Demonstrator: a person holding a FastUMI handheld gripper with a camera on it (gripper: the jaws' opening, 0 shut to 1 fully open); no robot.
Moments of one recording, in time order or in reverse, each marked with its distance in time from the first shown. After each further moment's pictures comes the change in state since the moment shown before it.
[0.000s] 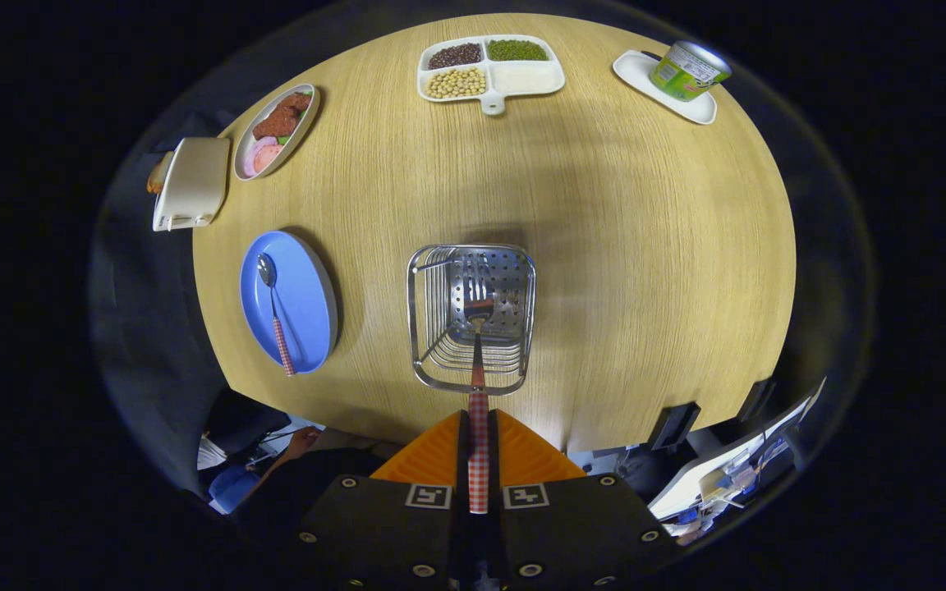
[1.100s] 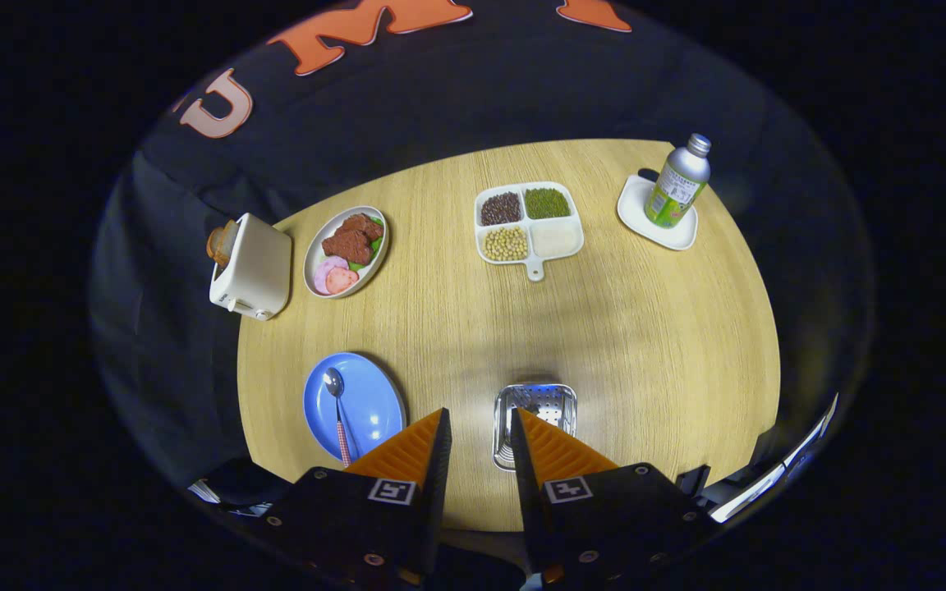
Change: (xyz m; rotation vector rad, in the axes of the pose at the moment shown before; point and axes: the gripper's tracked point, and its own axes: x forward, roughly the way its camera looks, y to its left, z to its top) arm -0.083 0.057 0.078 -0.008 -0.643 0.040
